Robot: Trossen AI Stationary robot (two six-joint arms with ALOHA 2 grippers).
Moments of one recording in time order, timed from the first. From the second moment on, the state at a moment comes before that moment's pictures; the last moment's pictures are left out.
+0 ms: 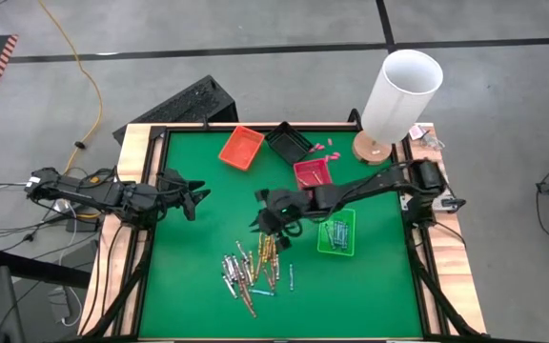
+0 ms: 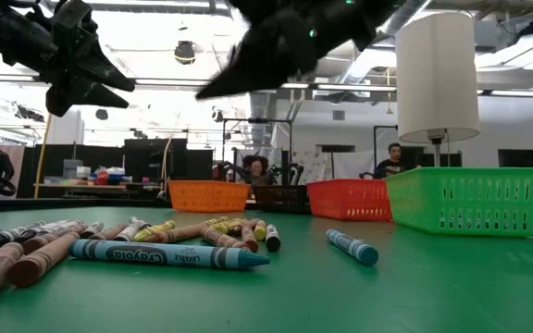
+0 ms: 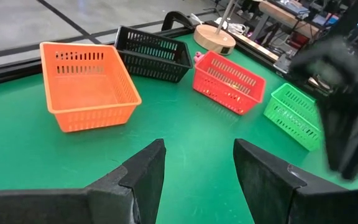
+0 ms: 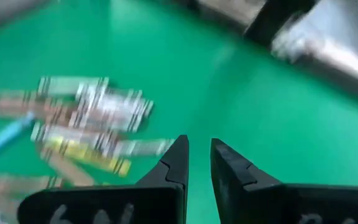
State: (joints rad) left arm -0.19 0.43 0.34 -0.24 -0.64 -0.58; right arm 0.07 1.83 1.31 -0.03 -0.11 -0.39
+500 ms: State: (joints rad) left arm -0.19 0.43 0.34 -0.24 -0.64 -0.55; right arm 0.09 2.08 1.67 -0.54 -0.15 -0.83
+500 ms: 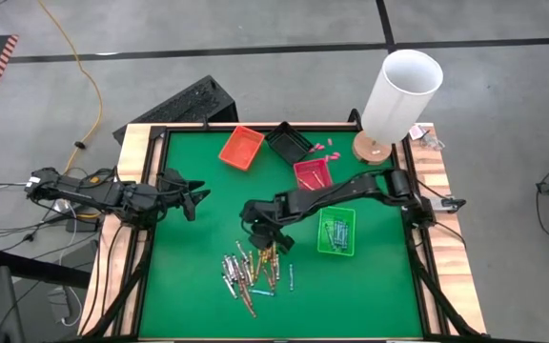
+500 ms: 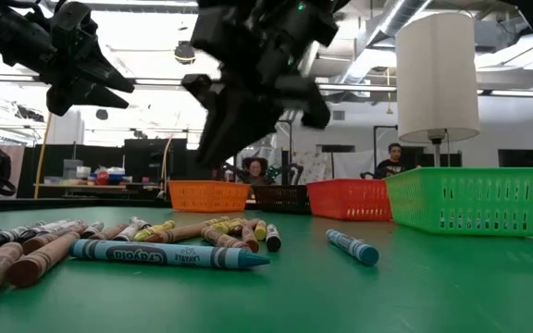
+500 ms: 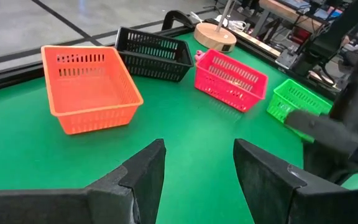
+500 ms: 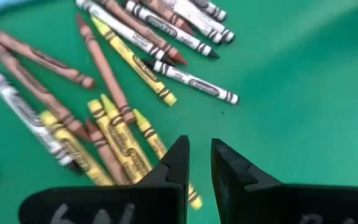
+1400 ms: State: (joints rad) left arm -0.19 0.43 0.34 -0.25 -0.64 -0.55; right arm 0.09 2.12 1.66 -0.57 -0.15 -1.09
